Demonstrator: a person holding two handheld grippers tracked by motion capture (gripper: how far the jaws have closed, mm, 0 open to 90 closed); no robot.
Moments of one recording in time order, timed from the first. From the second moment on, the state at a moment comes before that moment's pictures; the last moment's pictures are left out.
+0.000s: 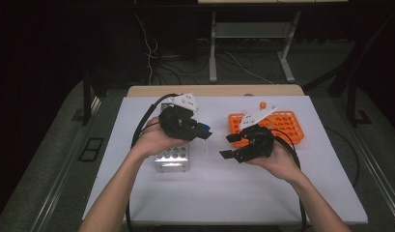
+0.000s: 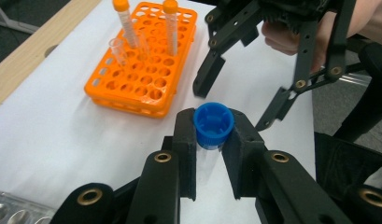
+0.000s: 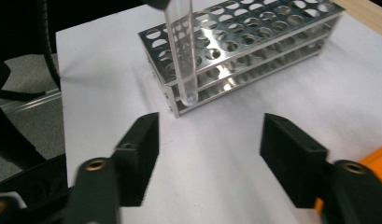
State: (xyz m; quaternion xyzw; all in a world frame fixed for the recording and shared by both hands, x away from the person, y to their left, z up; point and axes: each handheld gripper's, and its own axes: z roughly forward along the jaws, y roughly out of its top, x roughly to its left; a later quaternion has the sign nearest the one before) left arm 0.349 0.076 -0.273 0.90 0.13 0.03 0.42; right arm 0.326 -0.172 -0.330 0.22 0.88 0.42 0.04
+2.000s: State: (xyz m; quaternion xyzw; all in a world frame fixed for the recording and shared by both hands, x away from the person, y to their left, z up) left arm 0.472 0.119 -0.287 0.87 0.28 0.15 0.38; right arm 0.296 -0.287 -0.380 0.36 0.80 0.47 0.07
